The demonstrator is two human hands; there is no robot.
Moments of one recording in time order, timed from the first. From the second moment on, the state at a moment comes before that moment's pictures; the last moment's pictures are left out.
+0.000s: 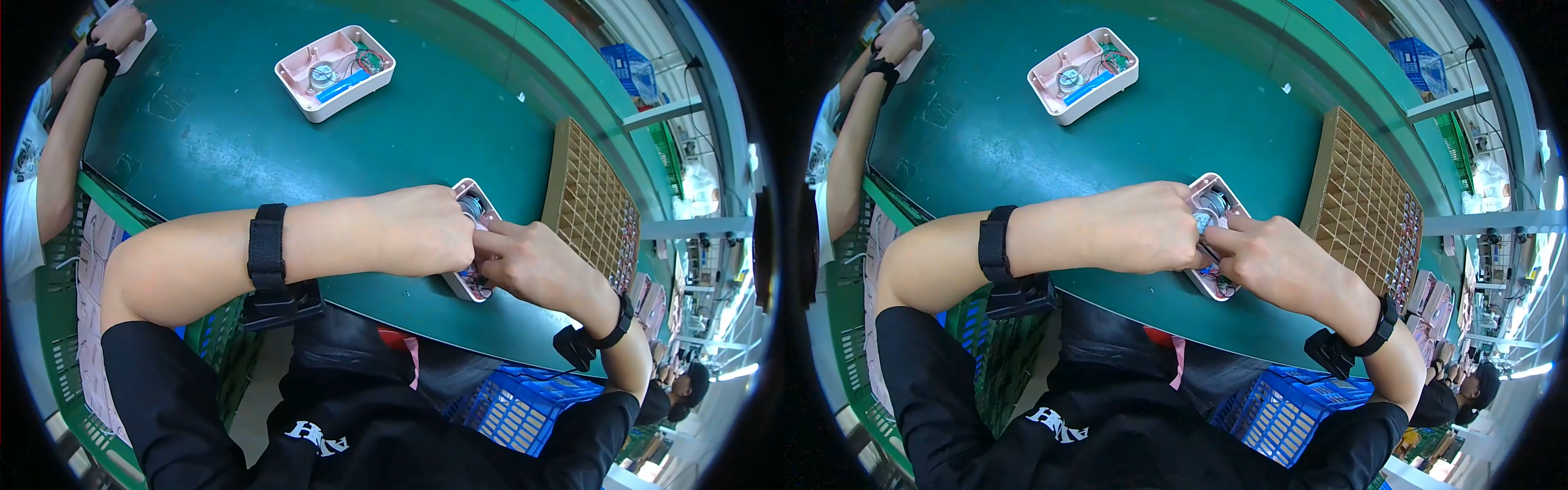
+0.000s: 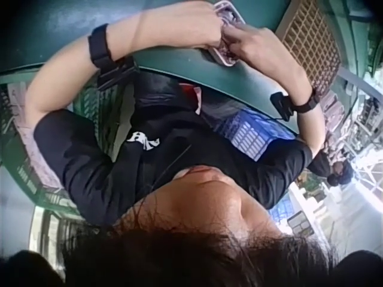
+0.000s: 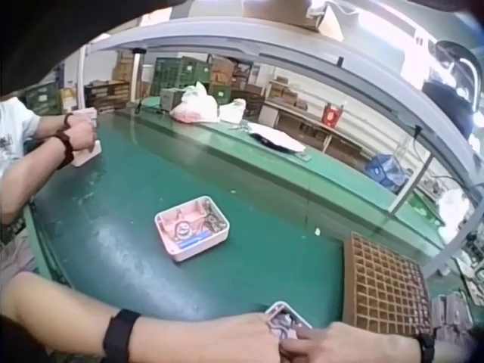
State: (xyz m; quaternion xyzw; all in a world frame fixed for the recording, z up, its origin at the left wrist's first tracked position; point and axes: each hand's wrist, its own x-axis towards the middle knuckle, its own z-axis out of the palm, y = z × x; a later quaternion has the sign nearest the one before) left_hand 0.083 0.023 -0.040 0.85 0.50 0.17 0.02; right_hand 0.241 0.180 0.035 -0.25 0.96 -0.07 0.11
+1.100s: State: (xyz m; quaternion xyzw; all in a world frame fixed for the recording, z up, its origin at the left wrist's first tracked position) left_hand 0.003 0.018 0.058 0.60 0.75 0.25 -0.12; right_hand 0.271 0.134 0.013 -0.22 0.97 -0.09 -0.07
